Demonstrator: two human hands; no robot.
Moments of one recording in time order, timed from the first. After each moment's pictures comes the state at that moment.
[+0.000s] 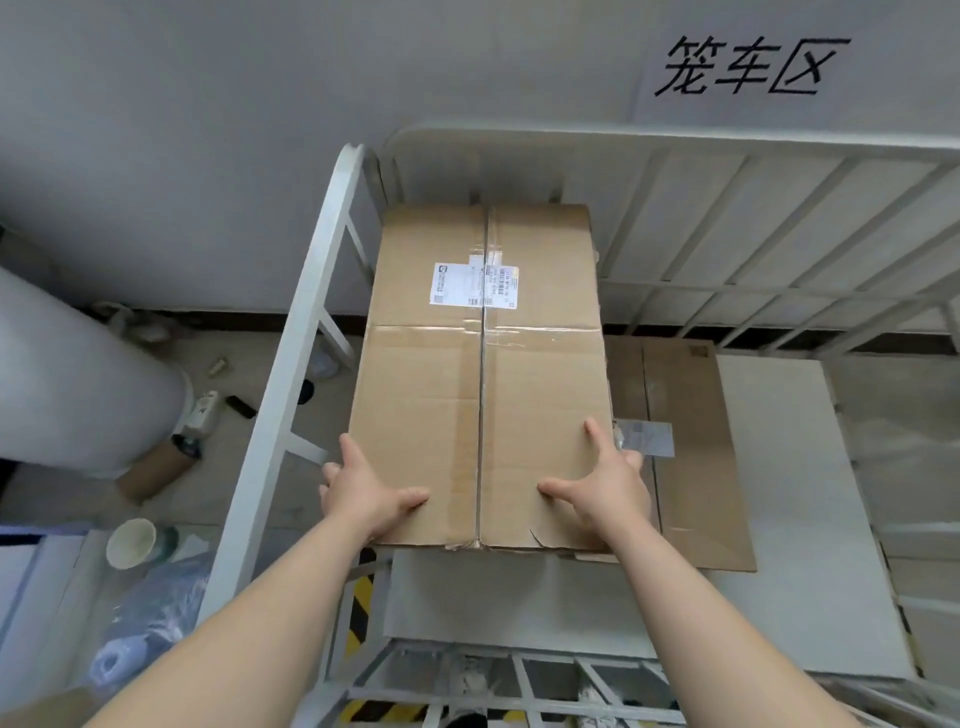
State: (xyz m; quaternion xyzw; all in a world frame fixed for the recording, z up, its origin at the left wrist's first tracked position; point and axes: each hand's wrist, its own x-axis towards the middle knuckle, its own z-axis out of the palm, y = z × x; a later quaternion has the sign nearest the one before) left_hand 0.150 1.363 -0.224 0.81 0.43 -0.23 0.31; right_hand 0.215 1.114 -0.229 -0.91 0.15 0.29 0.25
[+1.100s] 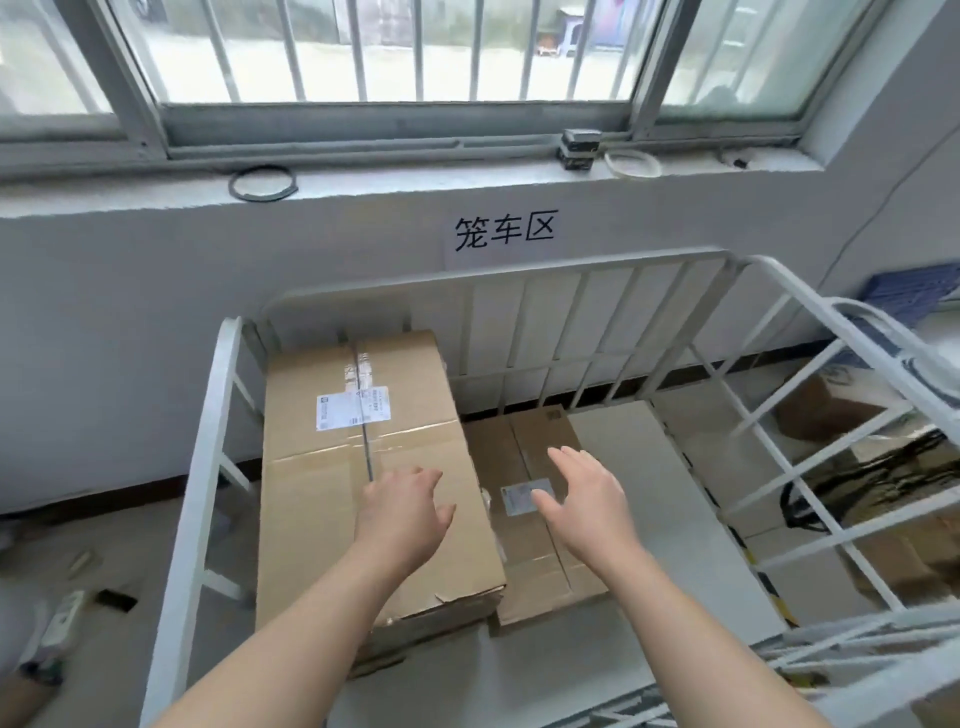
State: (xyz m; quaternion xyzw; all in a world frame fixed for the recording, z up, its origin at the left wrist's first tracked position) left_hand 0.179 1.237 -0.075 0.98 -0.04 -0.14 0.13; right_hand 0.167 1.030 -0.074 -0.97 0.08 0.09 0.22
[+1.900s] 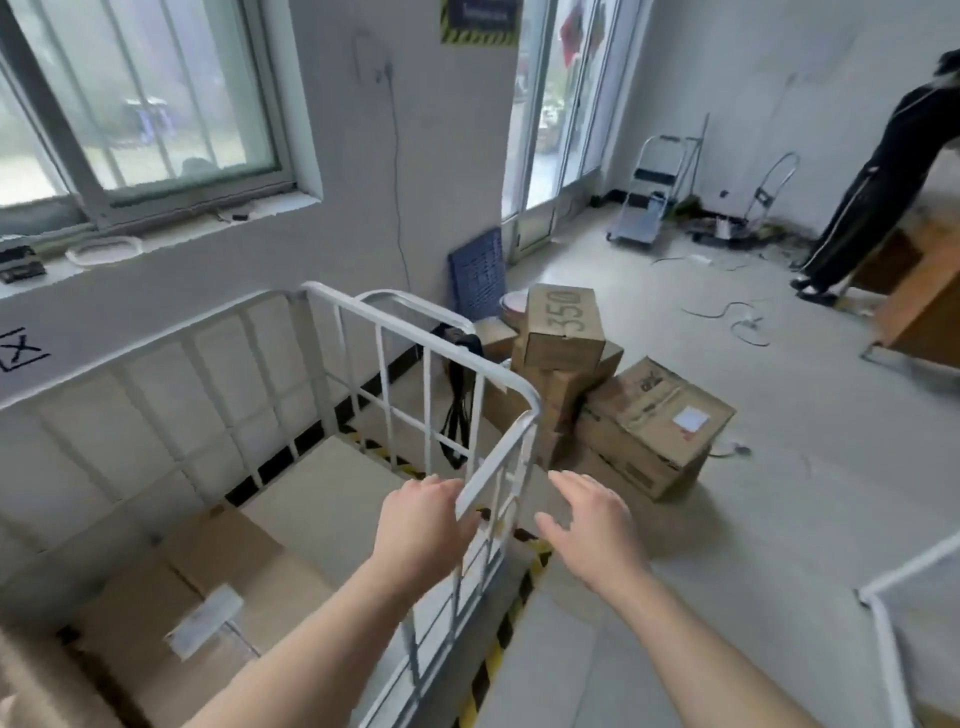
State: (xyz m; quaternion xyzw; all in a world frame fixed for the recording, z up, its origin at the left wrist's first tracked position) left_hand -0.017 0.745 0.004 0.88 -0.45 -0.08 0.13; right_hand -0.162 0.618 0.004 -0.90 0.38 -0.06 0.20
